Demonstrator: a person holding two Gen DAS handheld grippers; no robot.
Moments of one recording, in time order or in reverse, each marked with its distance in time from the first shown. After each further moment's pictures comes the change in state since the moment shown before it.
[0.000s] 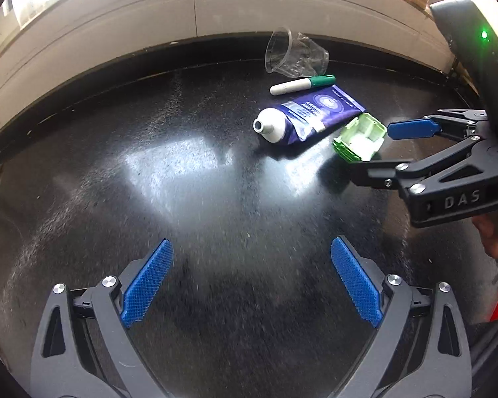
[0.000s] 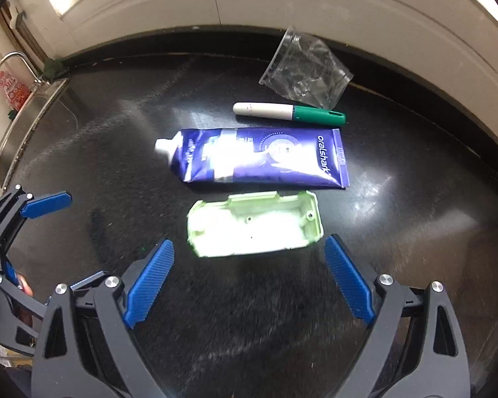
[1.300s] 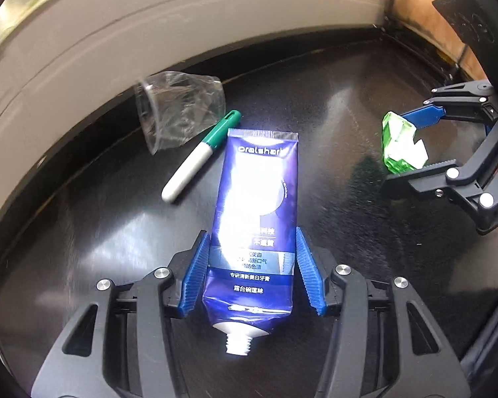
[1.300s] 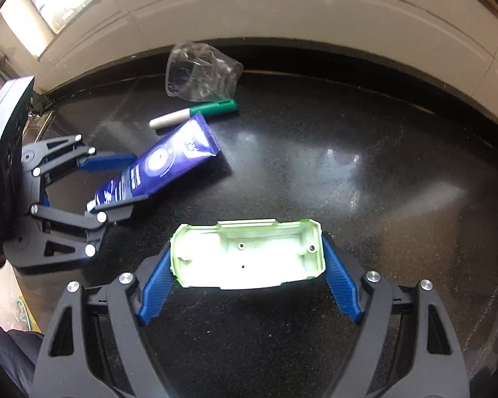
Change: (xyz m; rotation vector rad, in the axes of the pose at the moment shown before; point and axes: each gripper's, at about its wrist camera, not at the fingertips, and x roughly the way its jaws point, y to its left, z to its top) left arm 0.045 -0.084 0.089 0.373 0.002 -0.147; right arm -0.045 -0.098 -0.031 0.127 -0.013 0.038
